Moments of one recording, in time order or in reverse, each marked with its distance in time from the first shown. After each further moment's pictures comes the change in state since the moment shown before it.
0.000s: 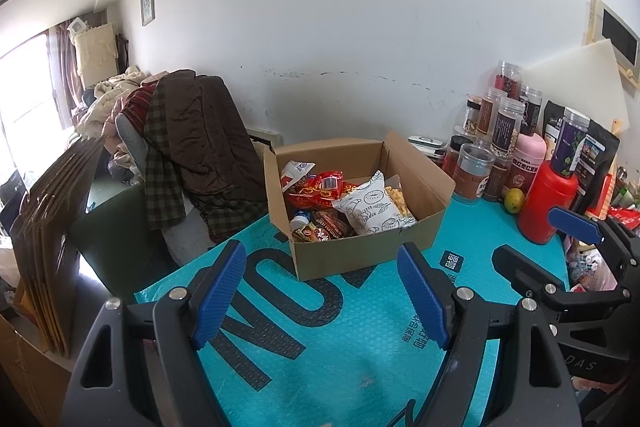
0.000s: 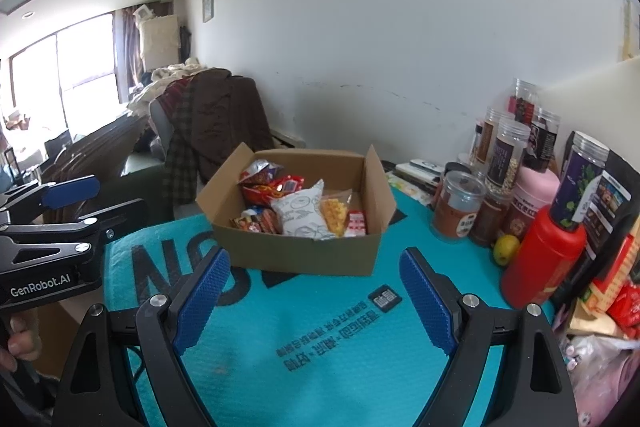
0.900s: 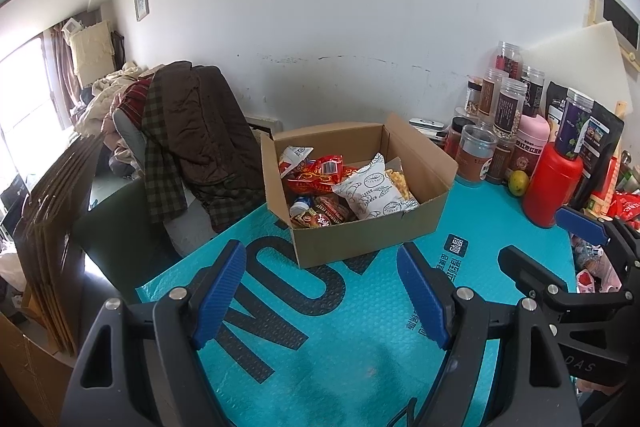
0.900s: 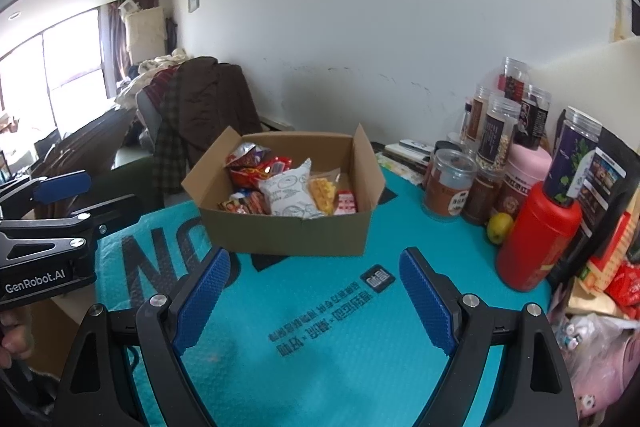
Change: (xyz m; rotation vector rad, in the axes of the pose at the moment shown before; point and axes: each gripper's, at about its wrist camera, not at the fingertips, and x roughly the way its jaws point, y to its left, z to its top) left arm 0.009 -0.004 -0.003 0.032 0.054 0.008; right arm 0.006 -0.007 -0.012 0.033 0.052 -0.031
